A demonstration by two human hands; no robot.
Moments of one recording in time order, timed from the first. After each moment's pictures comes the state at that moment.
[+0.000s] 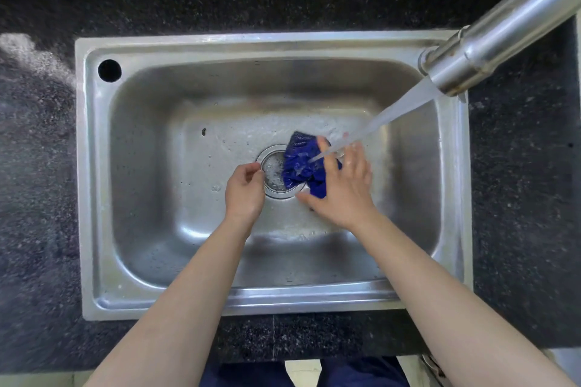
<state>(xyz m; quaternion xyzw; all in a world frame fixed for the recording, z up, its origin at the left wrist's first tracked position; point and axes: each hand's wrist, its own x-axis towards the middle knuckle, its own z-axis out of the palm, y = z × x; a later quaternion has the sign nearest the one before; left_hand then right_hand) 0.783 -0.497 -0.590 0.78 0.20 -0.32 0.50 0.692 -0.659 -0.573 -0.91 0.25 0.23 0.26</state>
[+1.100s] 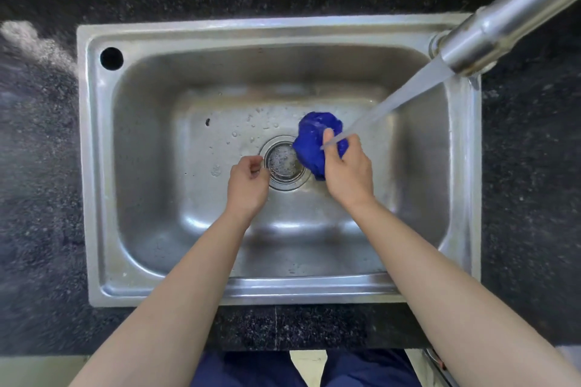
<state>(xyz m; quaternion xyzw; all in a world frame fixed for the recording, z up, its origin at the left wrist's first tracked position) 0.785 -0.485 -0.604 0.84 0.10 -0.33 0.41 0.720 -0.654 -0.550 -0.73 0.48 0.09 0.48</state>
